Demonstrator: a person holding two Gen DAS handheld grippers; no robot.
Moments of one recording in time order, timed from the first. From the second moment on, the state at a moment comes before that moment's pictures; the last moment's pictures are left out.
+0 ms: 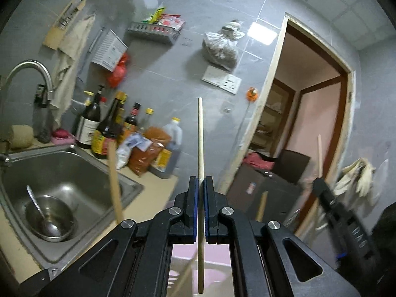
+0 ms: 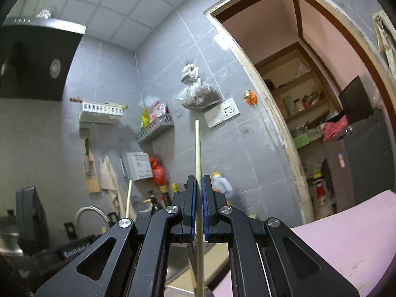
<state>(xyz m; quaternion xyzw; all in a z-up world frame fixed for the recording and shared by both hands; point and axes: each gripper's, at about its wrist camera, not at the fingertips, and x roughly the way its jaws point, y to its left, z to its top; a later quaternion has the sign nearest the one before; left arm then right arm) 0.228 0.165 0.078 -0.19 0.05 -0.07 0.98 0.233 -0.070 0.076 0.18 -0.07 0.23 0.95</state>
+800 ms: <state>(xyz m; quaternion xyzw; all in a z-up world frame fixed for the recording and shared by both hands) 0.217 0.135 0.028 -0.13 0.09 -0.02 0.99 0.227 -0.050 0.035 0.10 -0.01 0.21 0.97</state>
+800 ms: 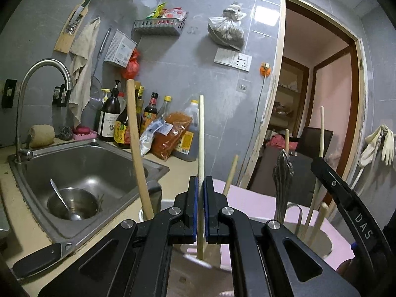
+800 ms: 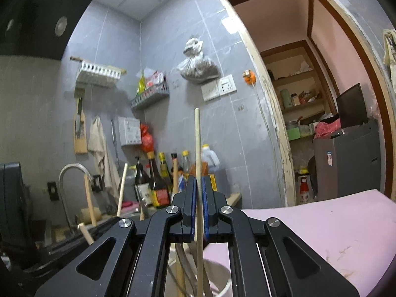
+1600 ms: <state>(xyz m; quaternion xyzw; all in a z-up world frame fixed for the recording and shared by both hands) 0.178 0.132 0.041 -0.16 0.18 -0.04 0.97 0.196 -0.092 0.045 0.09 0.05 0.22 0.97</state>
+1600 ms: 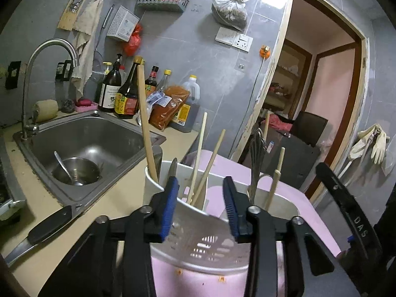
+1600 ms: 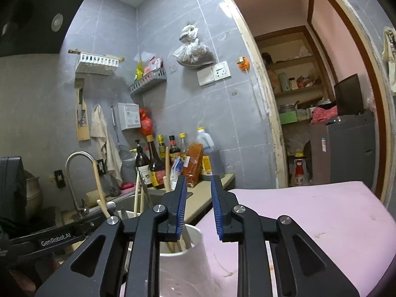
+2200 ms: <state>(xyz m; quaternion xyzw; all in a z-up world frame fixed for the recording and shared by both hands) 0.131 0.090 0.044 -0.09 0.22 -0.06 0.97 0.122 -0.157 0.056 0.05 0.10 0.19 0.98</state>
